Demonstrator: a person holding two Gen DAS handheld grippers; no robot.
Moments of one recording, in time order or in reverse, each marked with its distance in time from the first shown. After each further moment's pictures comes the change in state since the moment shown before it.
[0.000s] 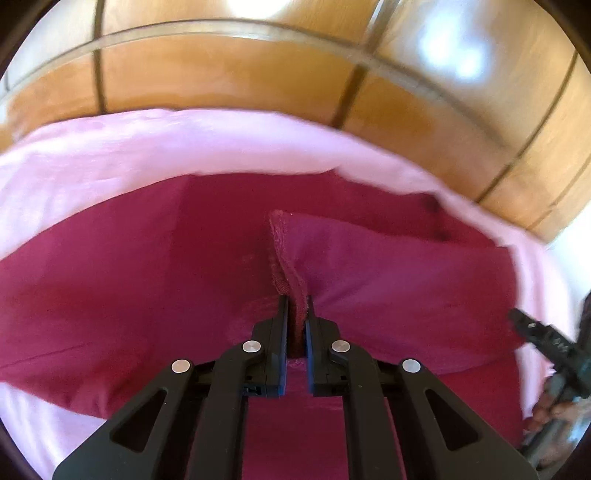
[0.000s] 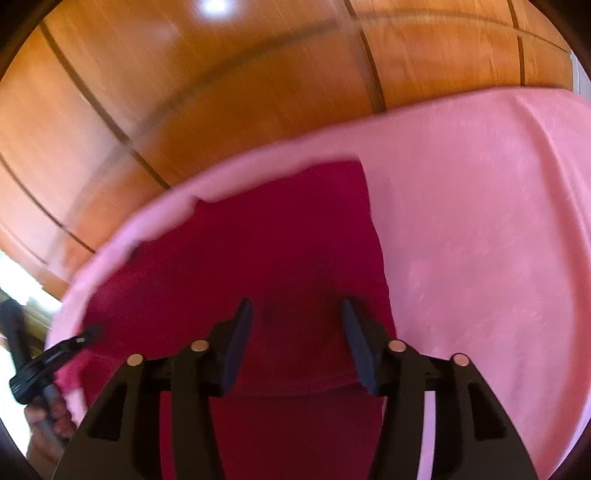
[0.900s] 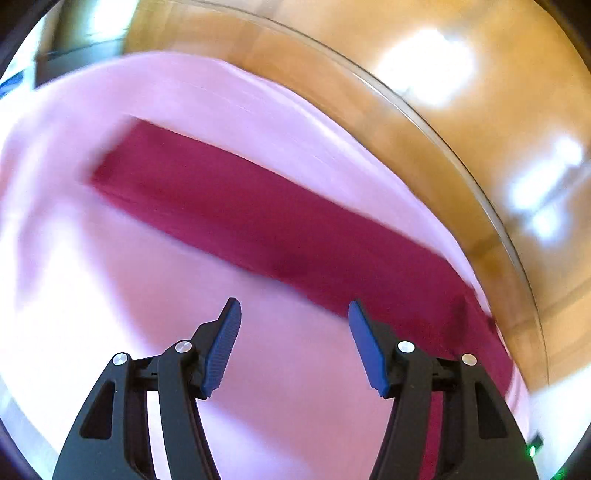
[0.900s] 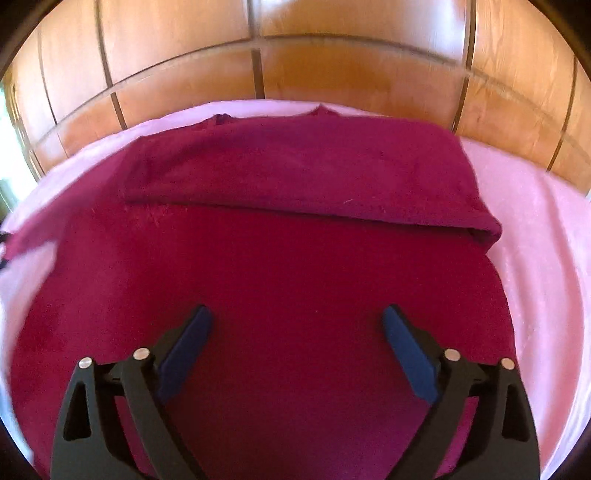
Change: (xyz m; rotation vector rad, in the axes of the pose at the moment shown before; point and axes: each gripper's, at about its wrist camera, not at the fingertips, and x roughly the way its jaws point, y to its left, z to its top) left arm -0.180 0.267 -0.125 -0.606 -0.253 0.107; right arm -0.011 0.108 -0.141 -0.429 -0.061 -0.147
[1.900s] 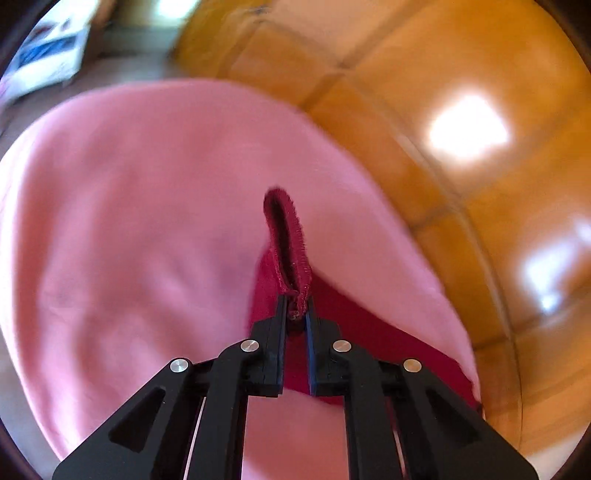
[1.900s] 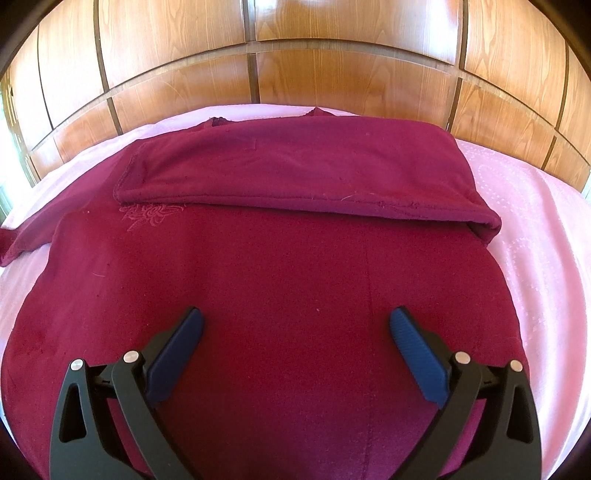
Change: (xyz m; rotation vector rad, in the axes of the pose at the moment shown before) left arm -0.012 0.044 0.076 -0.128 -0.098 -0.033; right arm -0.002 -0.004 -0.001 0.035 -0.001 0.011
